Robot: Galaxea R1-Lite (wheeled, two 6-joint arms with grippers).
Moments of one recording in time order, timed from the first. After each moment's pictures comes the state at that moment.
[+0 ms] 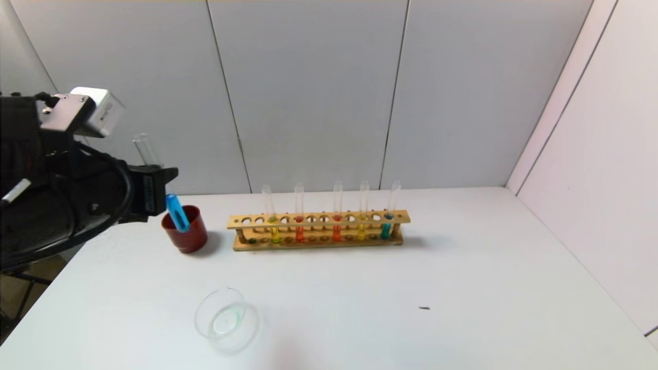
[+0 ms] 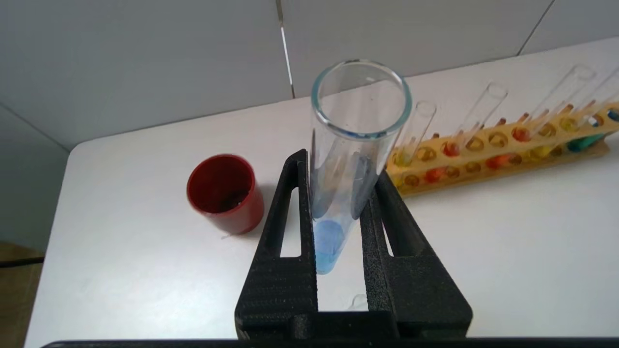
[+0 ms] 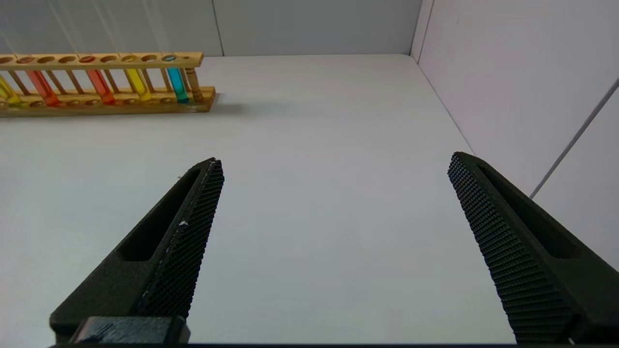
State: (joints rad) left arm -0.29 1.30 -0.78 -0.30 0.15 0.02; right arm 0.00 0.00 0.00 0.00 -0.01 0.01
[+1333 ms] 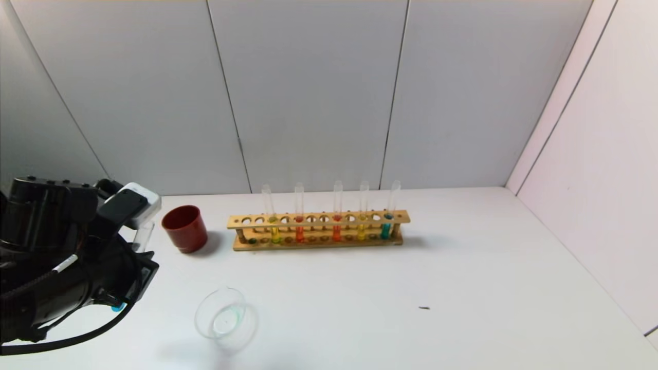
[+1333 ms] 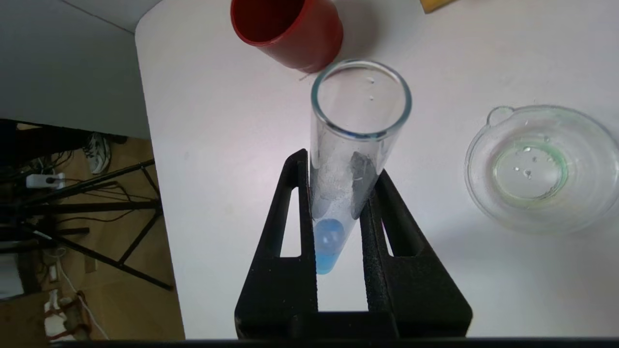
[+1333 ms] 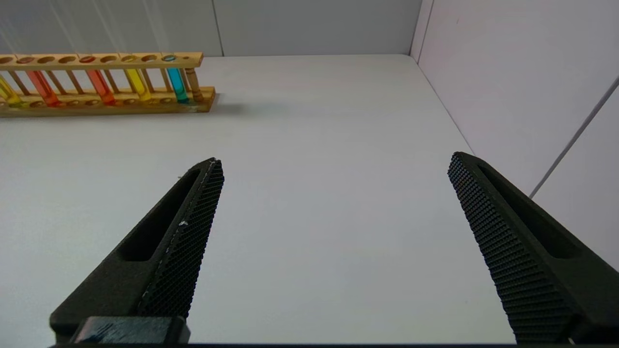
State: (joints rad) left arm -0.28 1.36 -0.60 -0.15 0.35 0.32; right arm 0.00 0.00 0.00 0.00 -0.01 0.01
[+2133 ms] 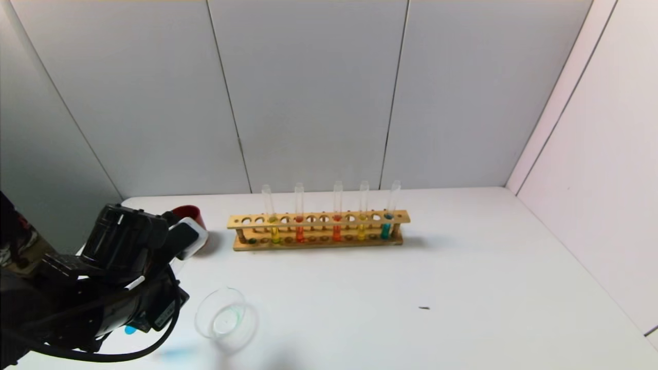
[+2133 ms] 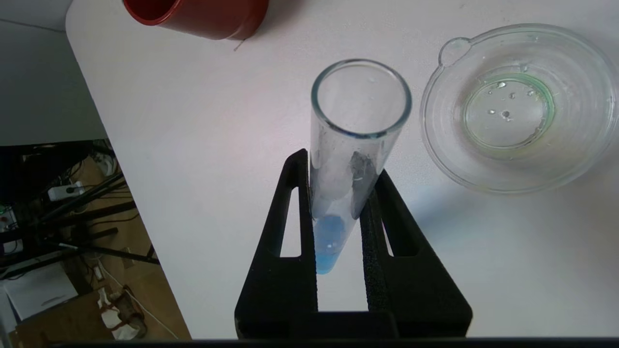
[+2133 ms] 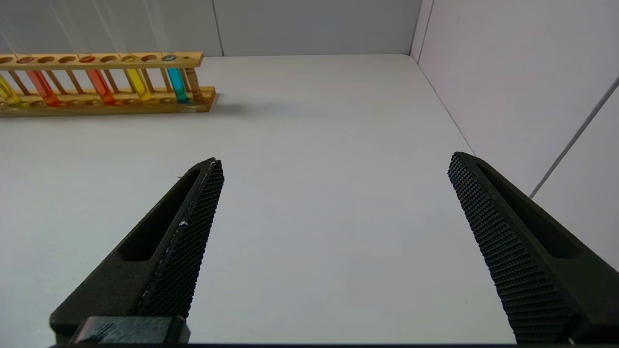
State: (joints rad) left arm -0.39 1.53 -0.58 -0.14 0.40 0.36; right arm 0.00 0.00 0.00 0.00 -0.01 0.01
